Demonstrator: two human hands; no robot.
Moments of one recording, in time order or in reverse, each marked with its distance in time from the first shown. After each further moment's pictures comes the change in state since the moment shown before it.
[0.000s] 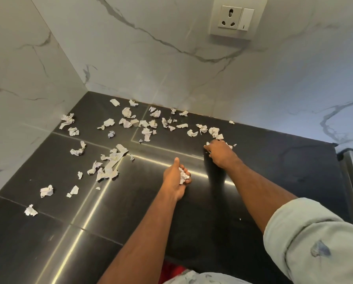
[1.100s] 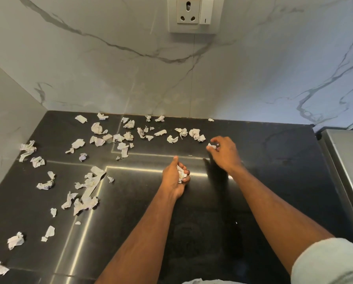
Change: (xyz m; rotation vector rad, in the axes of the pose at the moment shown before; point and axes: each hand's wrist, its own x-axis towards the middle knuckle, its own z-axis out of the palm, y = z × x) left_hand 0.047 0.001 0.050 0.066 -0.123 -0.118; right_hand -0.030 0.042 0.003 0.691 0.347 0.429
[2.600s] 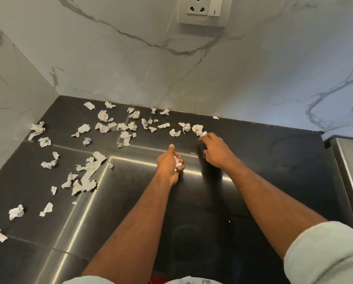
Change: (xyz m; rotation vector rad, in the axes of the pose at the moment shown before) left_hand -0.004 0.009 0.009 0.037 0.152 0.157; right_hand 0.007 -0.013 0.006 -0.356 -0.294 -0.261
